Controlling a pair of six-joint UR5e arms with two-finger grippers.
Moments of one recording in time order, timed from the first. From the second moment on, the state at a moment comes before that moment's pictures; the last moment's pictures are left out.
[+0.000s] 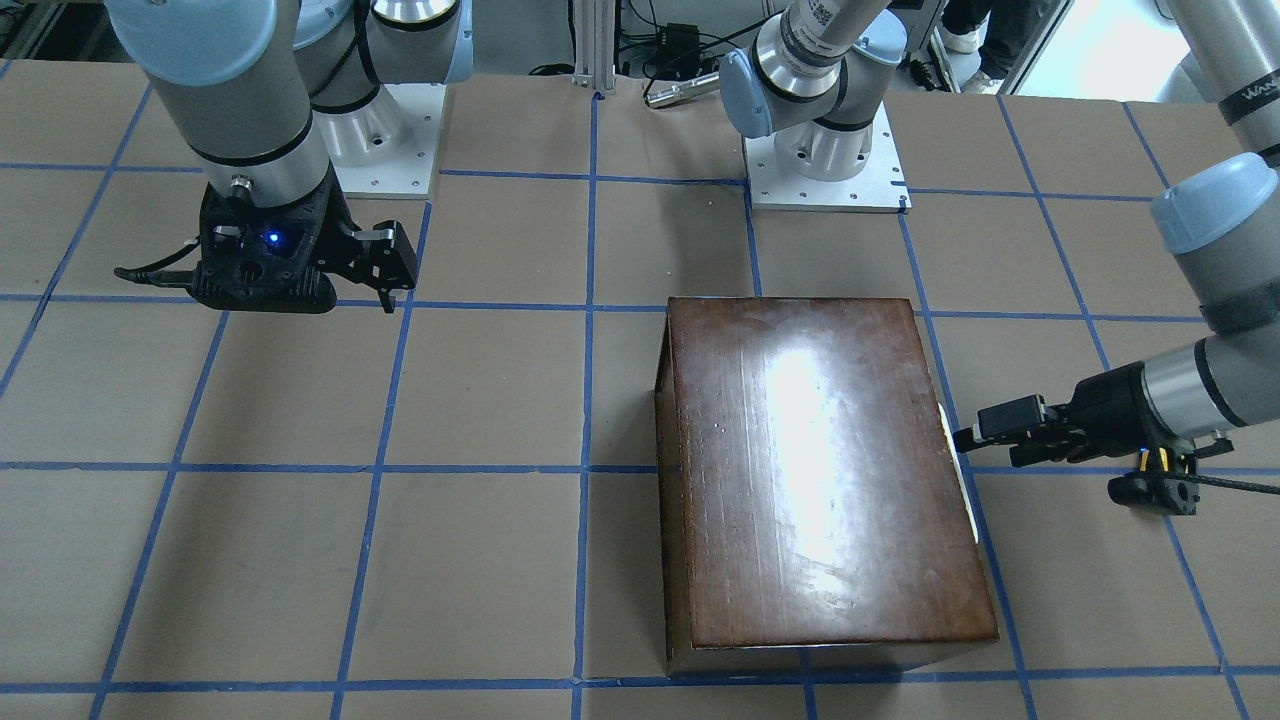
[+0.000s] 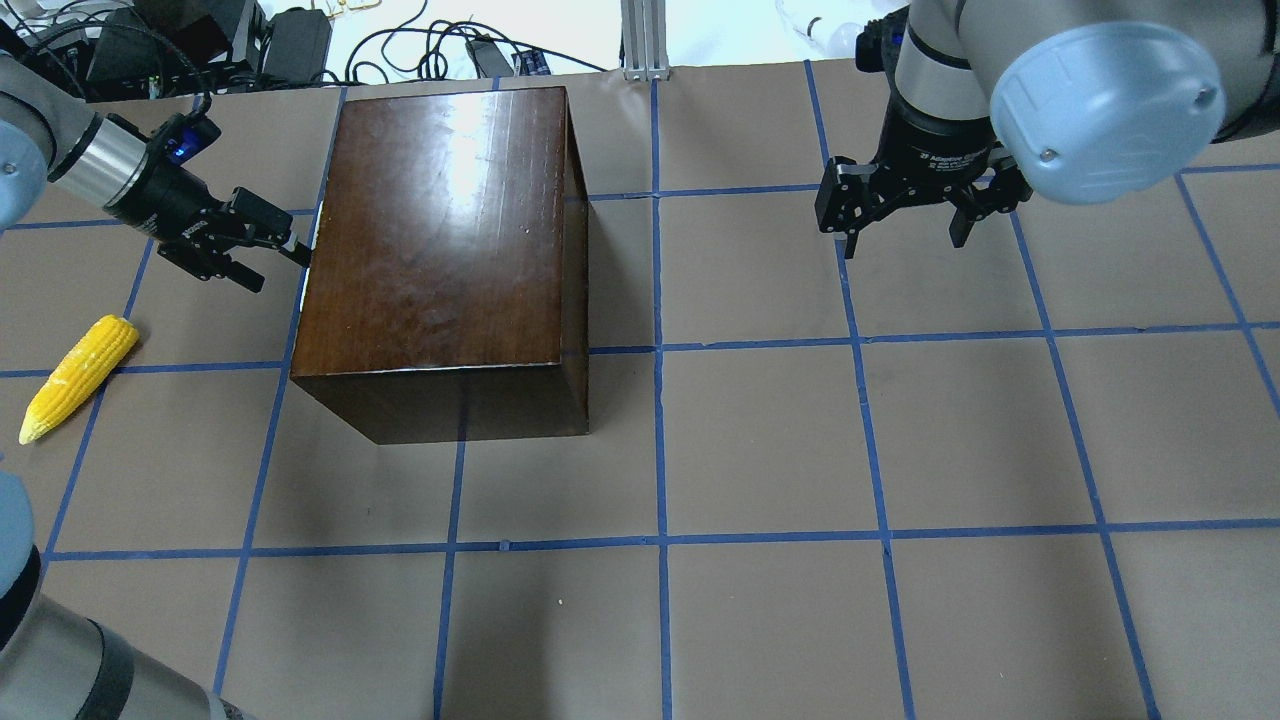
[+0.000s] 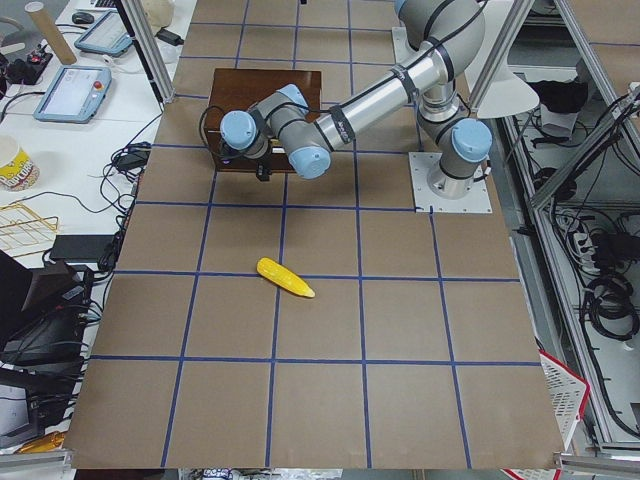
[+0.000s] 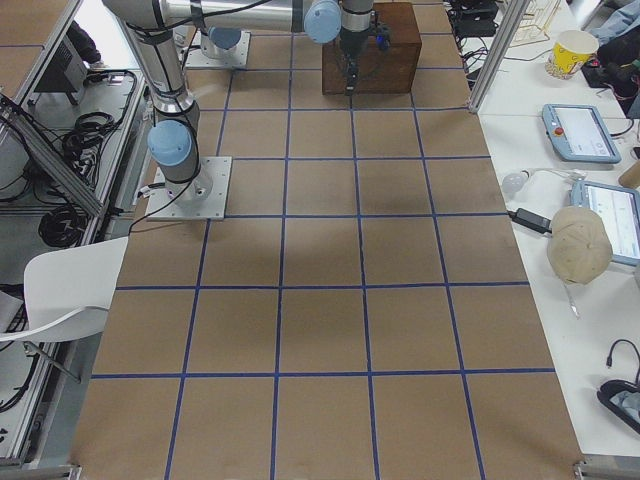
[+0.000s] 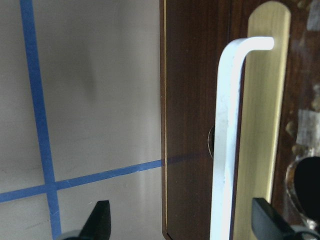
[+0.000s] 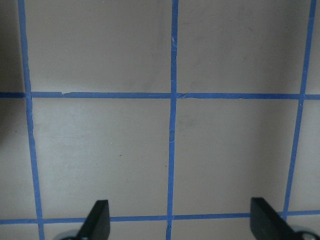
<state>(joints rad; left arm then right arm) -1.11 -1.98 -1.55 -1.51 1.18 0.54 1.65 -1.48 1.58 -1.63 -1.64 0.06</state>
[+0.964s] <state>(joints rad) -1.11 -2.01 -1.56 -1.51 1.17 0.54 1.65 -1.48 1.58 -1.63 -1.64 0.06</state>
